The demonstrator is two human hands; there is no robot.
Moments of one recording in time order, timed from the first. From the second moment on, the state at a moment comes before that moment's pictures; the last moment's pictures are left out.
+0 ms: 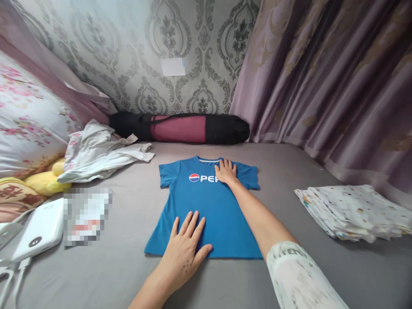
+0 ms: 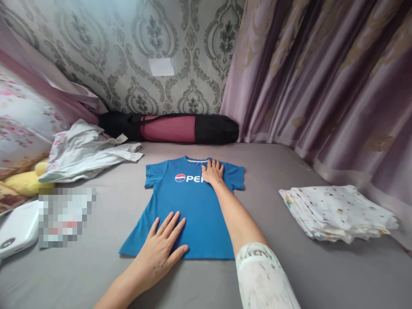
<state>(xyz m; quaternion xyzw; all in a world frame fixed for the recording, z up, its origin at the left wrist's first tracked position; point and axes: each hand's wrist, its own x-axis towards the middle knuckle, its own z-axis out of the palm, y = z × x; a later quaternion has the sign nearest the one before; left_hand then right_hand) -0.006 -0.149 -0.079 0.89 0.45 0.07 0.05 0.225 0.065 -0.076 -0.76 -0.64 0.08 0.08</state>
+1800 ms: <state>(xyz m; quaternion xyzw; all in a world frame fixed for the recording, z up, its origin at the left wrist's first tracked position) -0.017 -0.135 -0.091 0.82 0.56 0.08 -0.03 0.200 0.079 -0.077 -0.74 -0.67 0.08 0.04</state>
